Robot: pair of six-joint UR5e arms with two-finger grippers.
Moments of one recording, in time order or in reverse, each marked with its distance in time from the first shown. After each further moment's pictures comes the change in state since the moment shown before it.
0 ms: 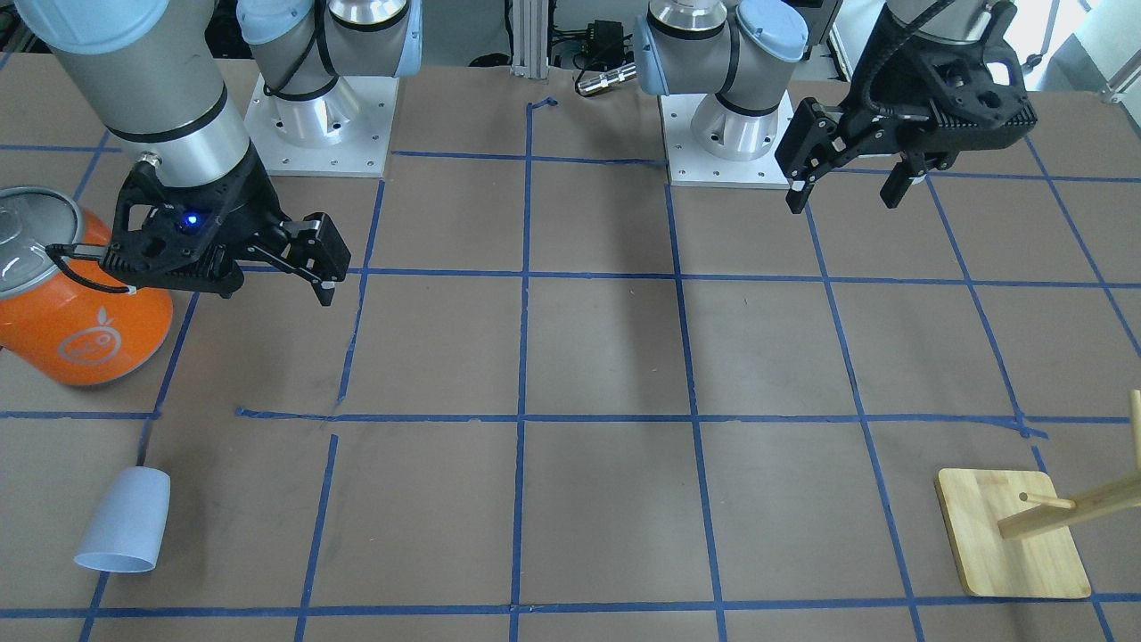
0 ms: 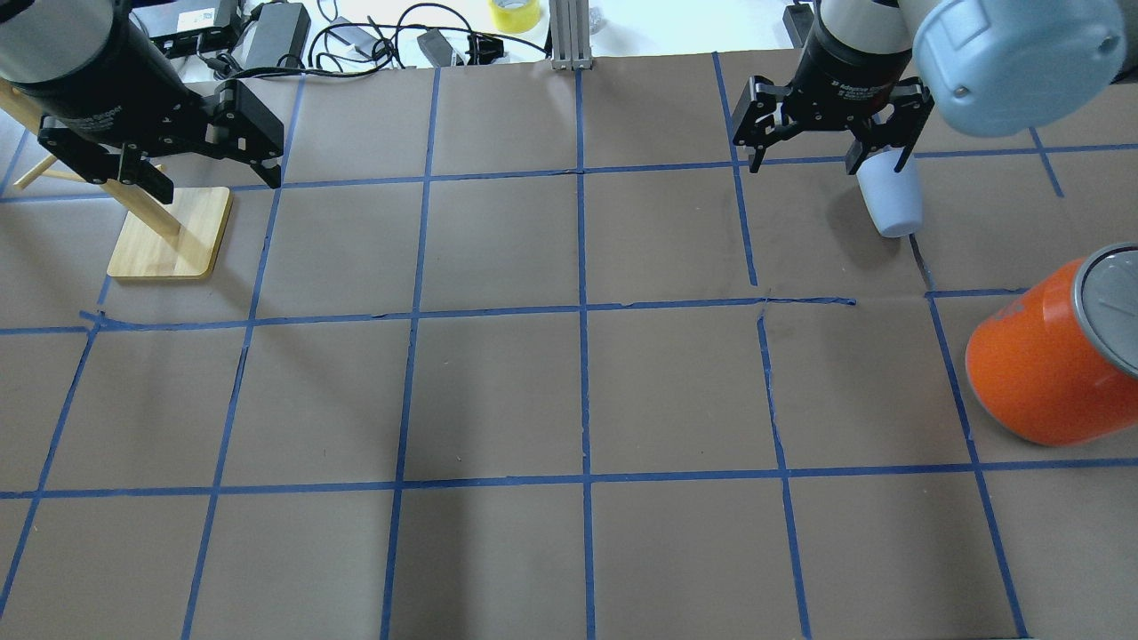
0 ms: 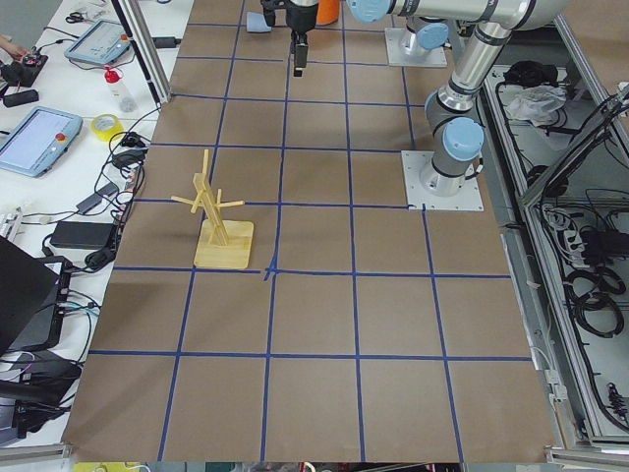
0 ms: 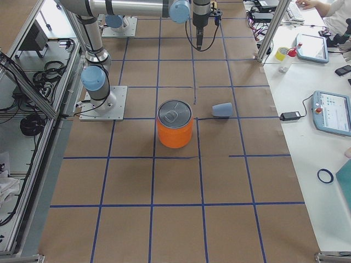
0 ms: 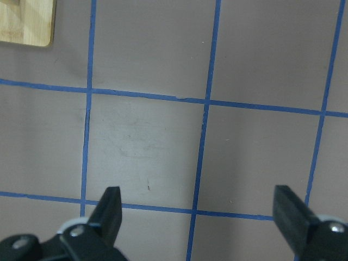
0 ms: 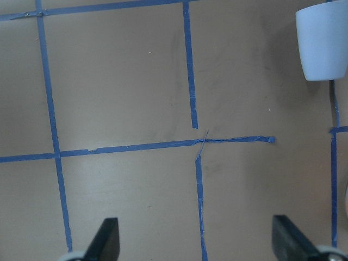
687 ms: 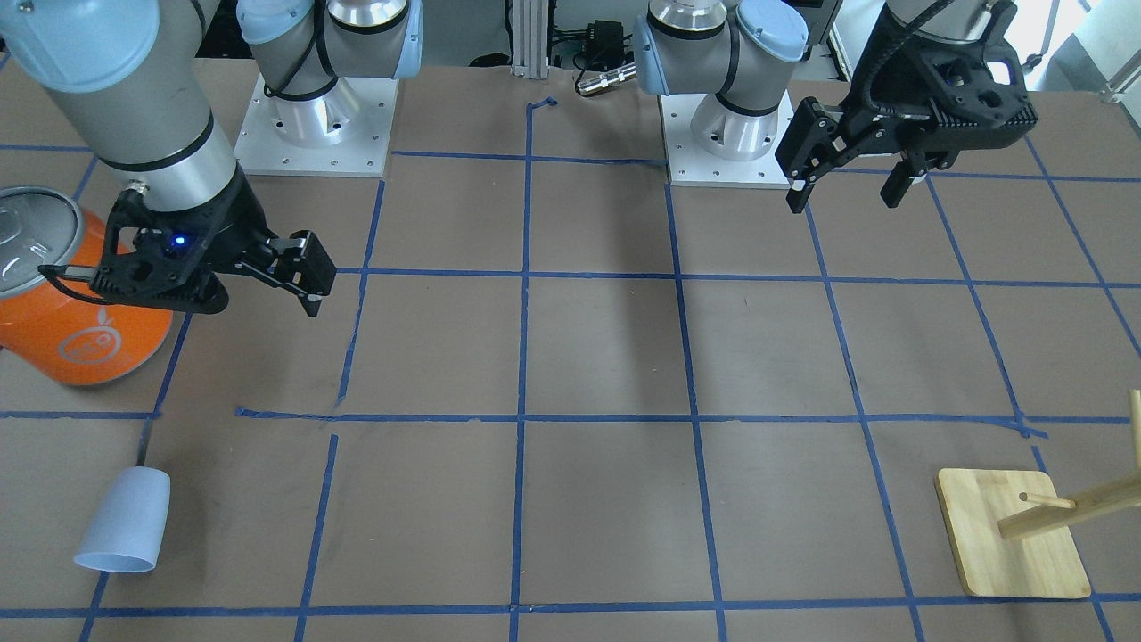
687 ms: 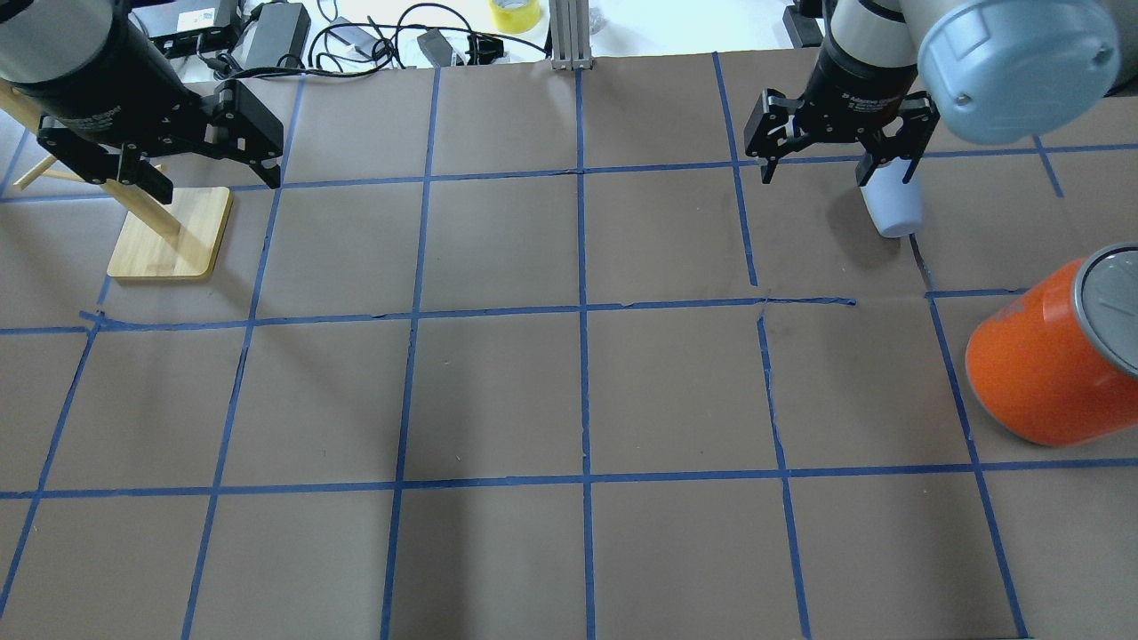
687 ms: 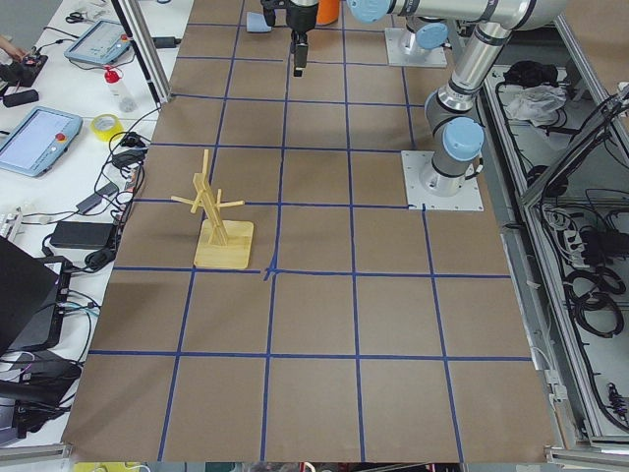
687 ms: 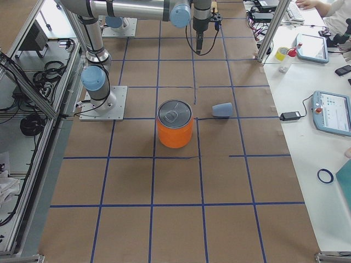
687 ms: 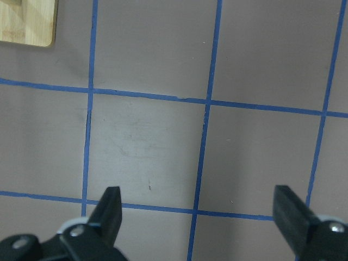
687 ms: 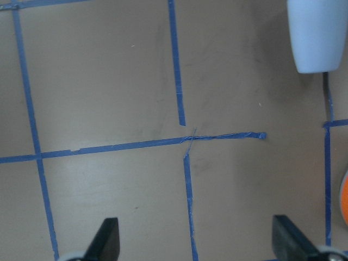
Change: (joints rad) left arm 0.000 0.000 0.000 0.000 0.002 0.000; right arm -0.060 0.014 0.031 -0.009 -0.006 -0.020
